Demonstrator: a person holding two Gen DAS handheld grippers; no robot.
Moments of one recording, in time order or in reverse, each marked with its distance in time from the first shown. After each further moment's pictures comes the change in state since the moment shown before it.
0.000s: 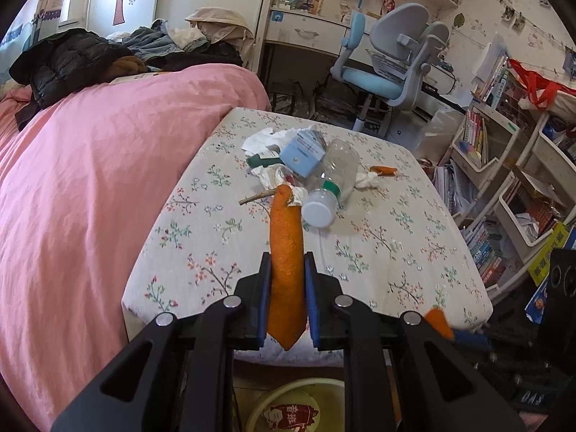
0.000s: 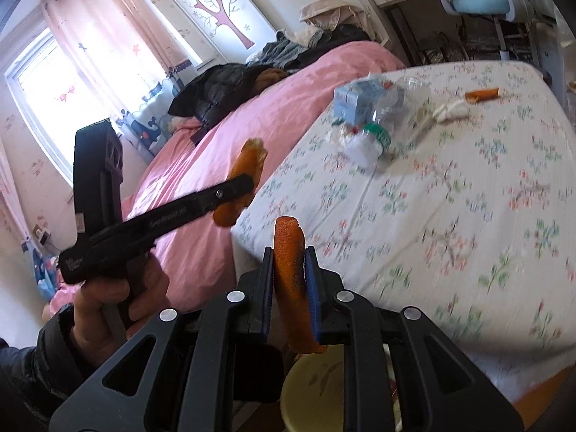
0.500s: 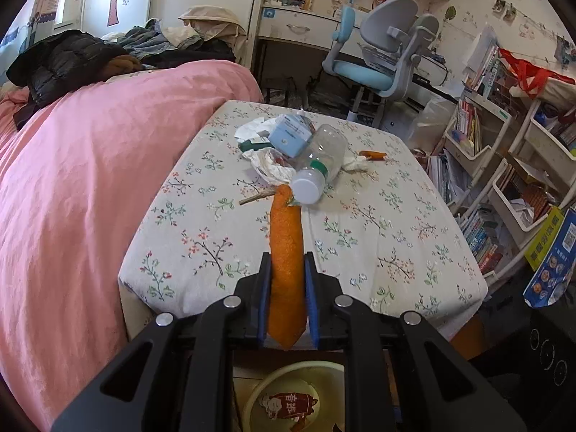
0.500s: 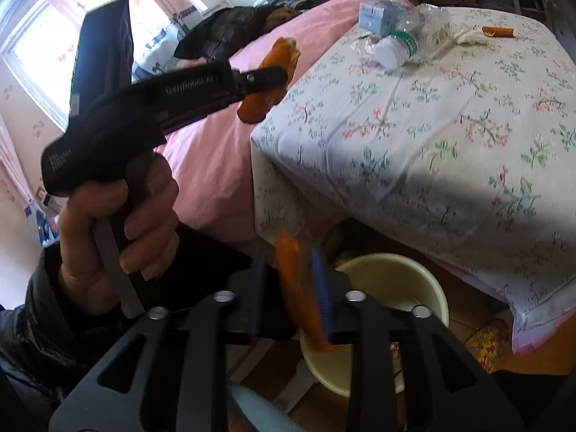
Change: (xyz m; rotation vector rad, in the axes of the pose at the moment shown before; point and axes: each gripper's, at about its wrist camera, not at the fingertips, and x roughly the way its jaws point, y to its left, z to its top) left arm -0.009 -0.009 -0.021 0.026 0.013 -0.012; right arm 0.015 0.027 -0.068 -0.017 0.202 0.004
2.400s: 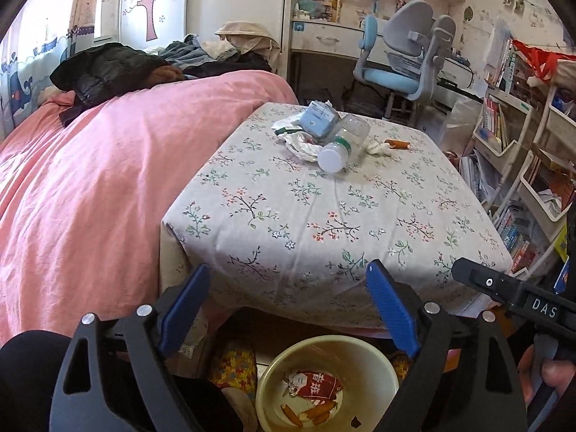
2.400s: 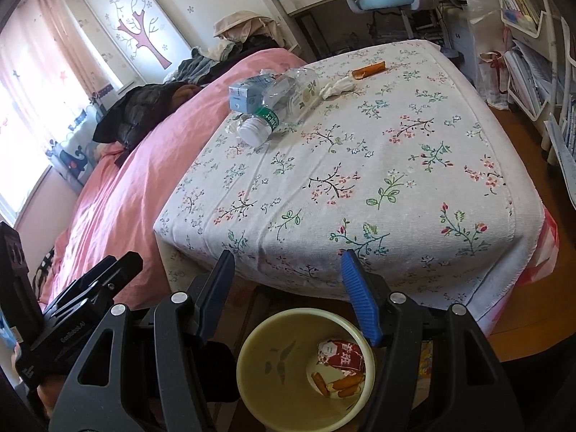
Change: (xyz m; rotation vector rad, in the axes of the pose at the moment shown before) left arm -0.035 -0.018 -0.064 -0.012 -0.078 0.195; right arm -0.051 -0.058 0.008 0.212 -0.289 -0.304
